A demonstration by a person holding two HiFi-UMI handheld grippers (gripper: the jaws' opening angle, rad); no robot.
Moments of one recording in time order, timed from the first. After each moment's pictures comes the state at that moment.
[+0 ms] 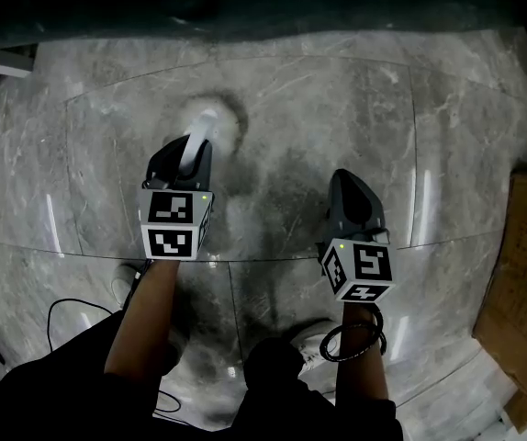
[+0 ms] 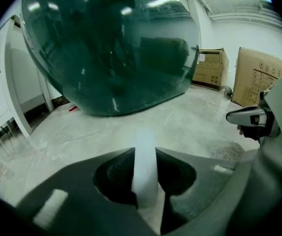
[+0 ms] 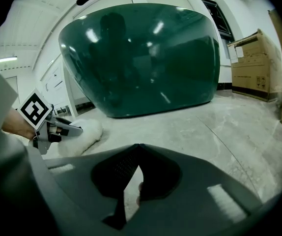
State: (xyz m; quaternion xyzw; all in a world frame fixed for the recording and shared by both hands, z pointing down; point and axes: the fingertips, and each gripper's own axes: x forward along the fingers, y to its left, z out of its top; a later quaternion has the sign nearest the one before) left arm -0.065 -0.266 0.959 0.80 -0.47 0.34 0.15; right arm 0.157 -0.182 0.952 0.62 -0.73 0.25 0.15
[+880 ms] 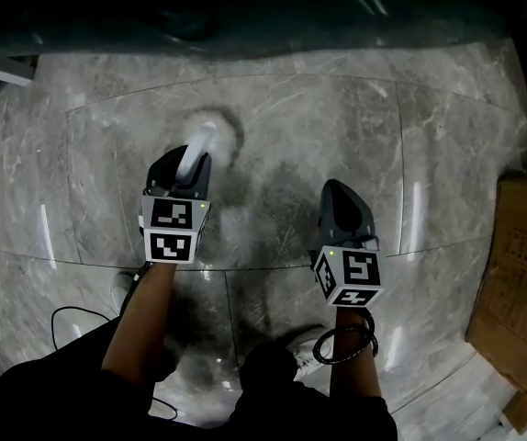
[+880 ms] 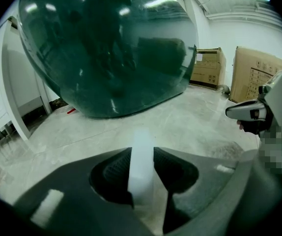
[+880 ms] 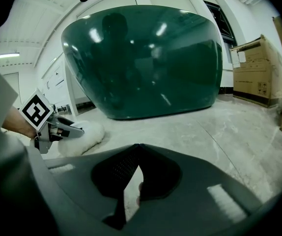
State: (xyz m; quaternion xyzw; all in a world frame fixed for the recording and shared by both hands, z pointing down) left arm -0.065 -0.270 0.958 0.81 -0.45 0.34 0.14; right arm 0.155 -0.186 0.942 0.62 -0.73 0.23 0.16
